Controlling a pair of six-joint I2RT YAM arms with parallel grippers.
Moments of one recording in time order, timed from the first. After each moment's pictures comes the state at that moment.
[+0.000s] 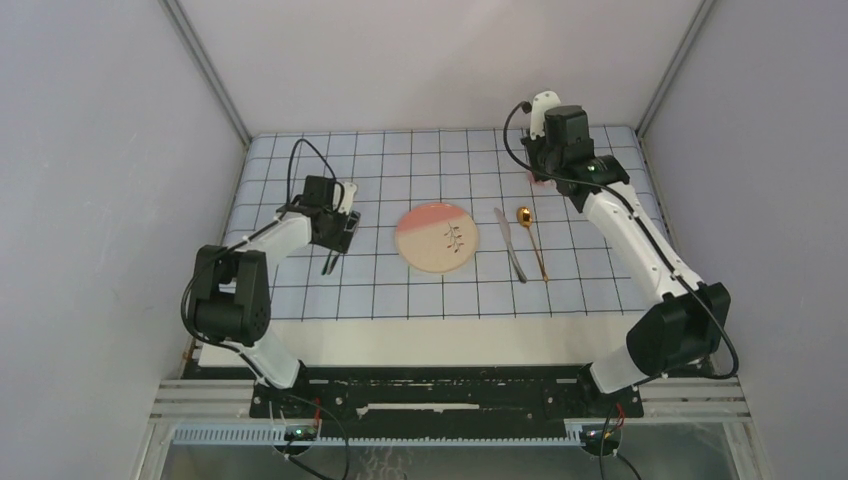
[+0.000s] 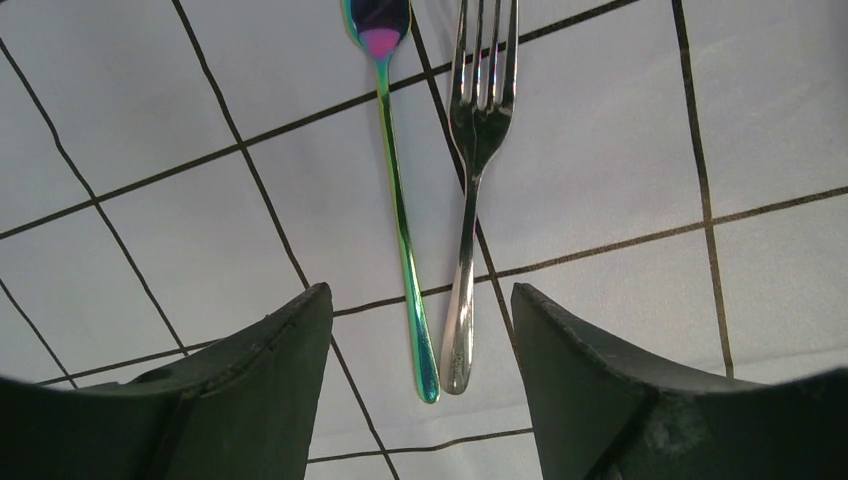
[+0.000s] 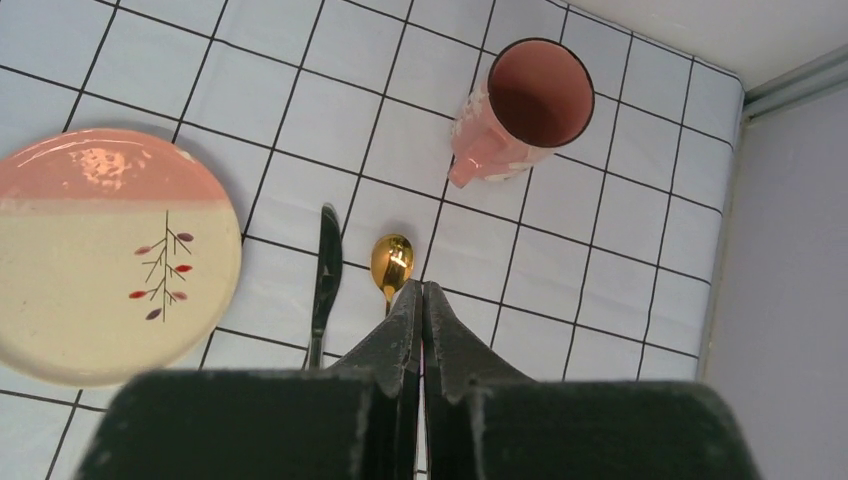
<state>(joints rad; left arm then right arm) -0.17 1.65 1.02 -0.39 -0.06 0.21 0.32 1.53 1.52 -0.59 0.16 -0.15</state>
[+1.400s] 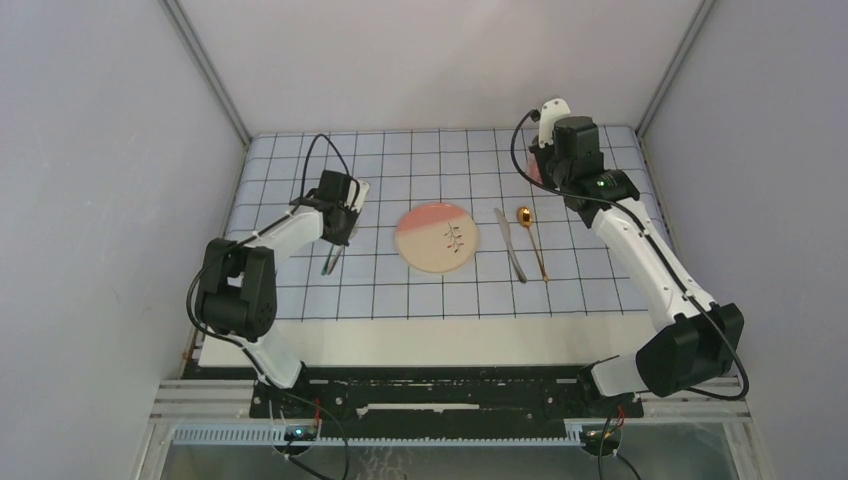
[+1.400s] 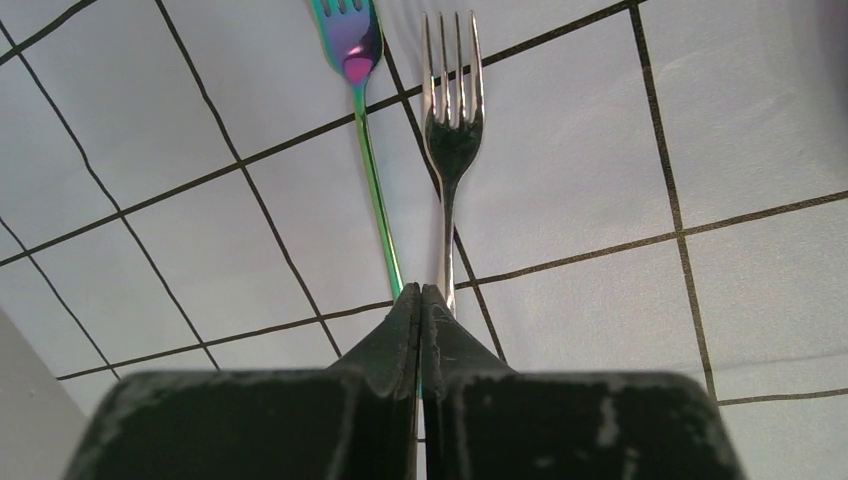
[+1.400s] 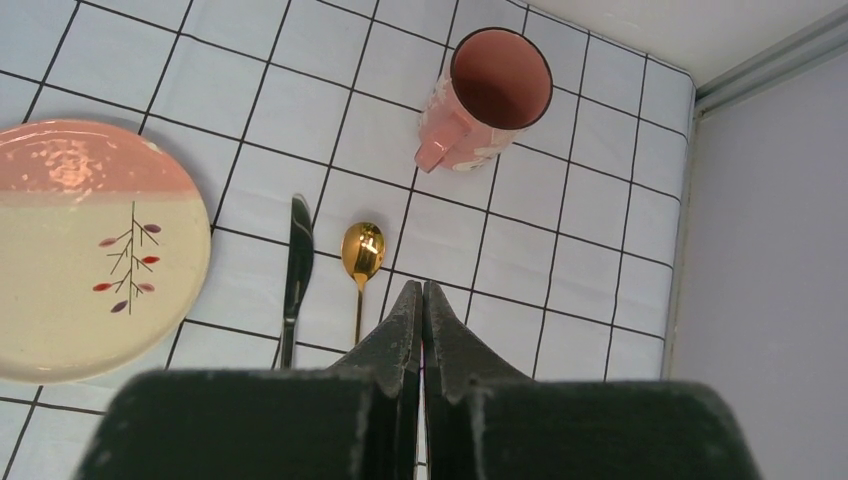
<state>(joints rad) -0.25 1.71 1.11 -0.46 -0.16 0.21 0.31 1.40 1.39 -0.54 0.20 -0.18</state>
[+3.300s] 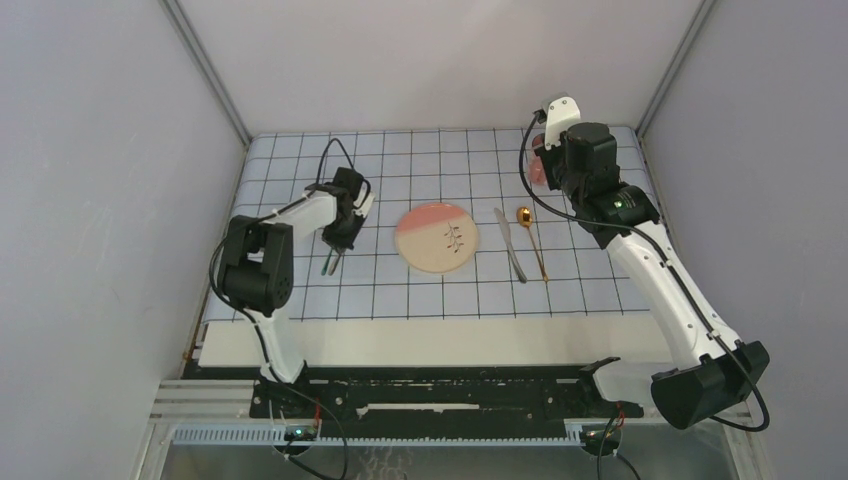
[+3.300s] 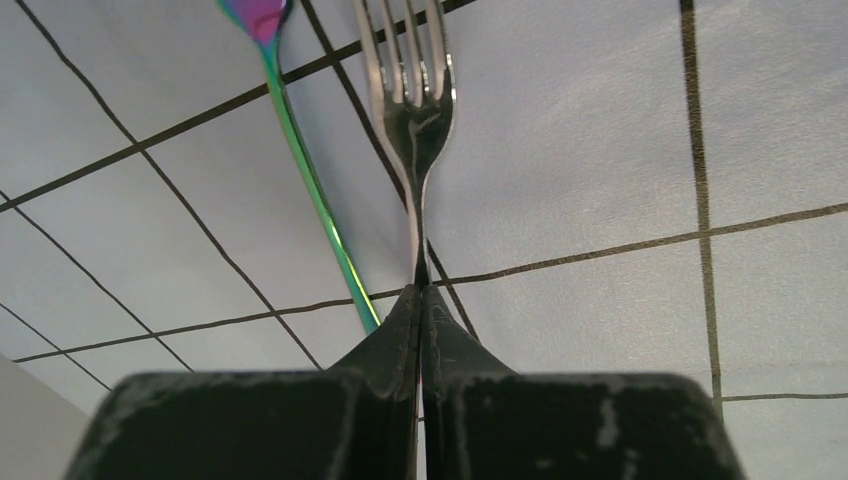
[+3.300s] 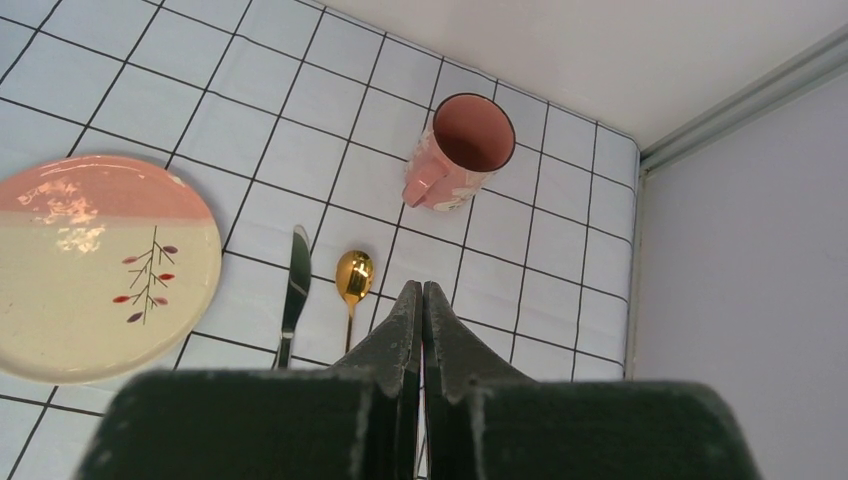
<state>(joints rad) -0.26 1.90 1.28 -0.68 -0.17 0.17 0.37 1.25 1.38 -0.52 0.24 -0.24</state>
